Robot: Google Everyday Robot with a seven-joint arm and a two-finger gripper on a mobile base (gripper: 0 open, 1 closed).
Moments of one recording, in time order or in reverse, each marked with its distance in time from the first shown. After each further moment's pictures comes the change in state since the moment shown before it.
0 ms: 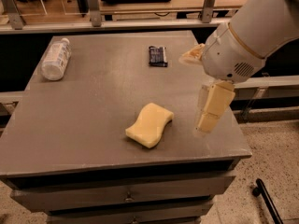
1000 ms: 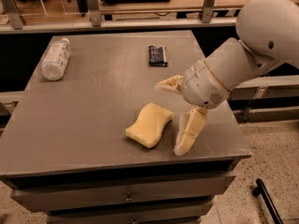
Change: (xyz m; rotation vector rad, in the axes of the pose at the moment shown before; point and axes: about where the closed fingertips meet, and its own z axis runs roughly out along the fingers) arm -0.005 0.009 0.084 -0.174 -0.257 -0.080
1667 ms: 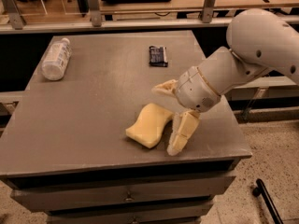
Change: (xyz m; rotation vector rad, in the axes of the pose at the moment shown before) arm 0.011 -0.013 0.021 0.004 -0.024 0.025
